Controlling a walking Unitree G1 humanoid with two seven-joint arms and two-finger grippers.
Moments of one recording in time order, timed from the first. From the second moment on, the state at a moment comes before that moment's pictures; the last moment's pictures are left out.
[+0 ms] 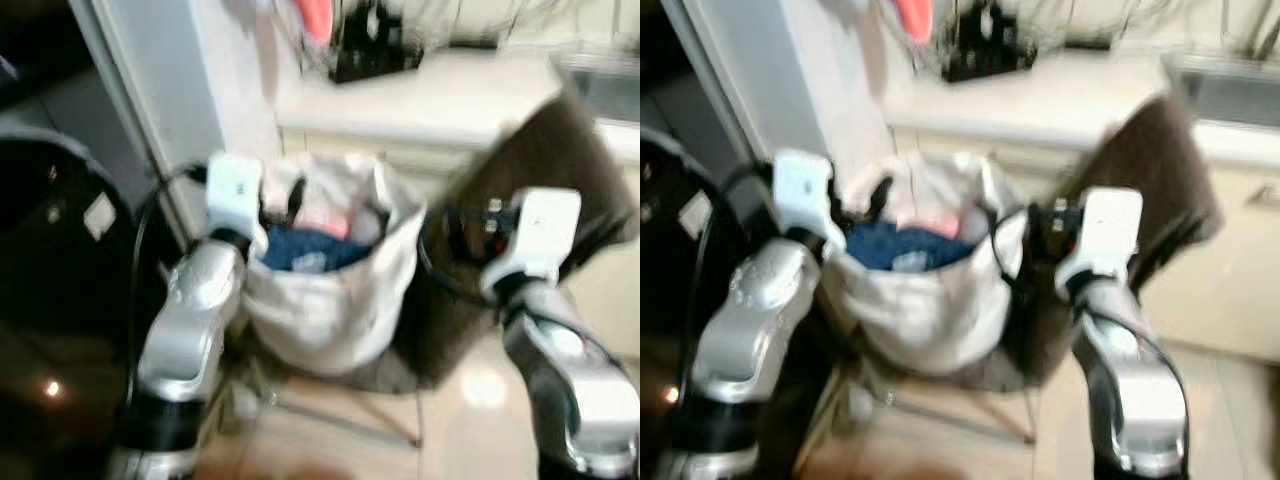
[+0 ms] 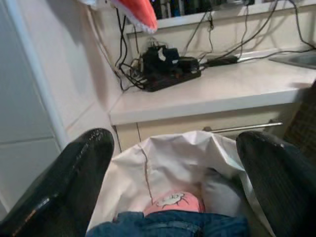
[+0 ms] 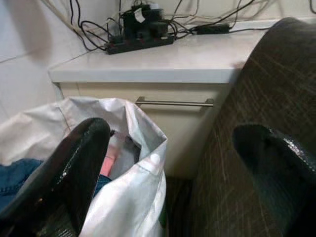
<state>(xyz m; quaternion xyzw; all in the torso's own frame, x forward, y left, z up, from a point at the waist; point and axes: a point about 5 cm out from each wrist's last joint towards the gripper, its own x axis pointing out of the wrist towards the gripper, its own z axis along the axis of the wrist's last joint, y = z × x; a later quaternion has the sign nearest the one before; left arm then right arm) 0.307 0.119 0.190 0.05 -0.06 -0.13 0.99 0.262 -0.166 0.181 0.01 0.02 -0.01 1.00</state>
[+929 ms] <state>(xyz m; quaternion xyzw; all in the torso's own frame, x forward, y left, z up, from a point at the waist) 0.298 0.124 0.173 0.05 -0.04 -0.11 0.99 0.262 -0.166 0.169 -0.08 0.05 0.03 1.00</state>
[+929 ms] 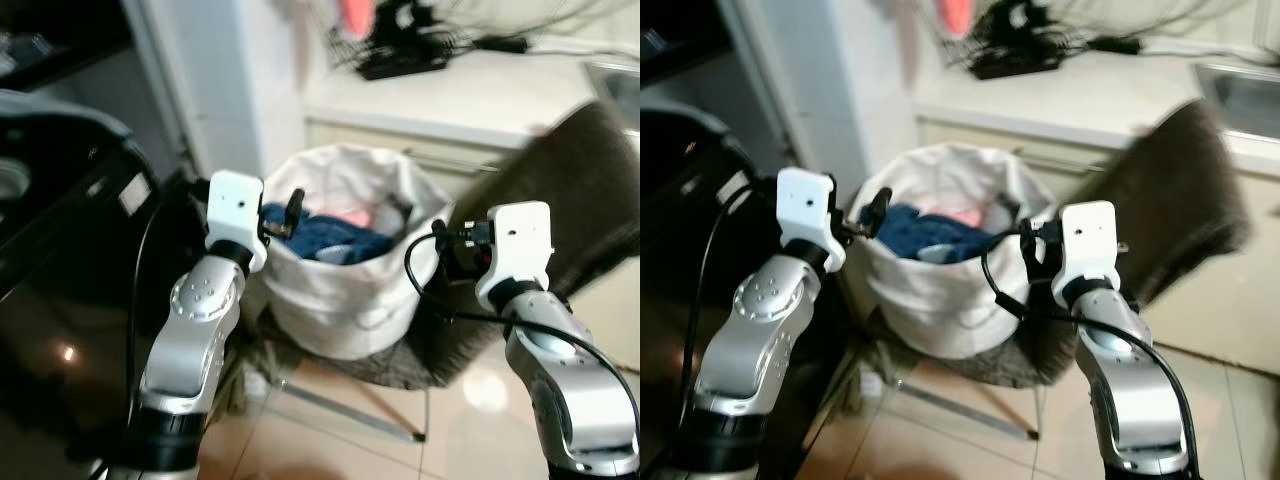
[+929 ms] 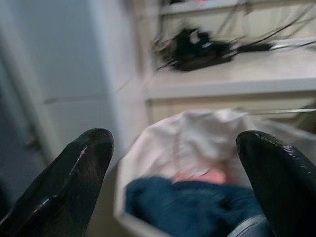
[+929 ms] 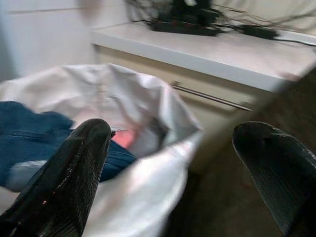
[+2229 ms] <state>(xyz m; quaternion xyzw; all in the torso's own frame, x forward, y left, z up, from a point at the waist) 0.291 0.133 0.179 0.05 -0.06 -0.09 0.99 0.253 -0.149 0.158 -0.06 0.05 0.08 0.99</state>
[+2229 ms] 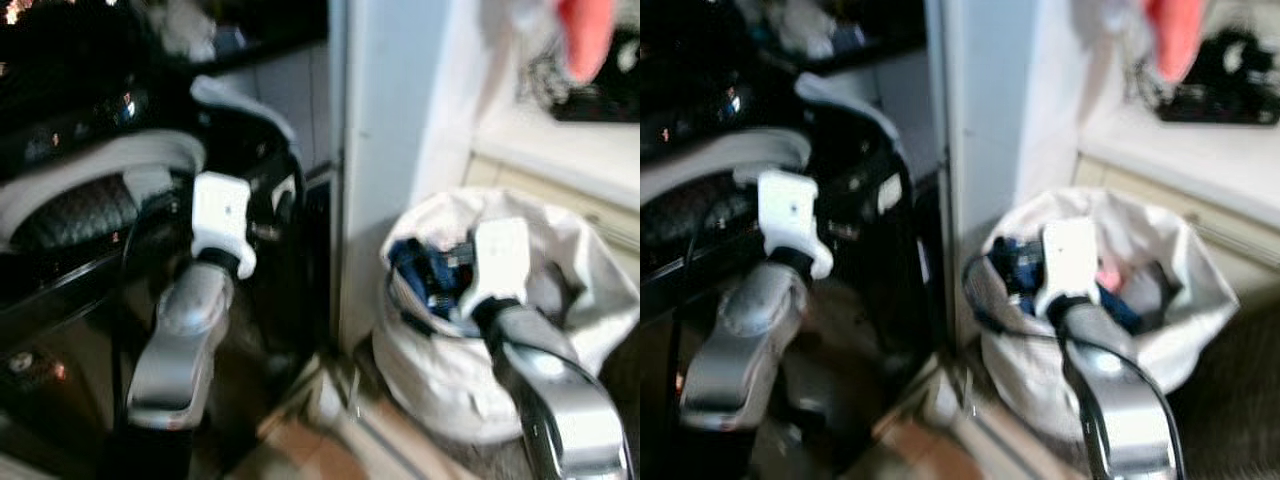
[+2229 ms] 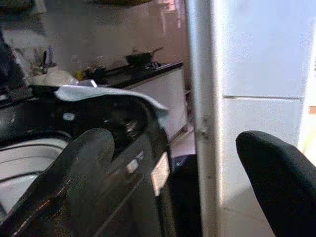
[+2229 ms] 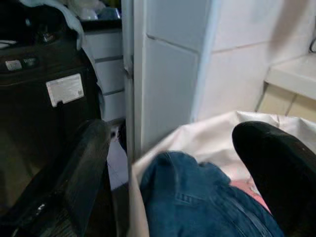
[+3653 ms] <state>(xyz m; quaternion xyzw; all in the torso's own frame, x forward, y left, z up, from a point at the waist) 0.293 0.128 0.178 0.02 -0.06 -0.10 0.99 0.258 -0.158 0.164 -0.06 0.05 0.06 1.00</state>
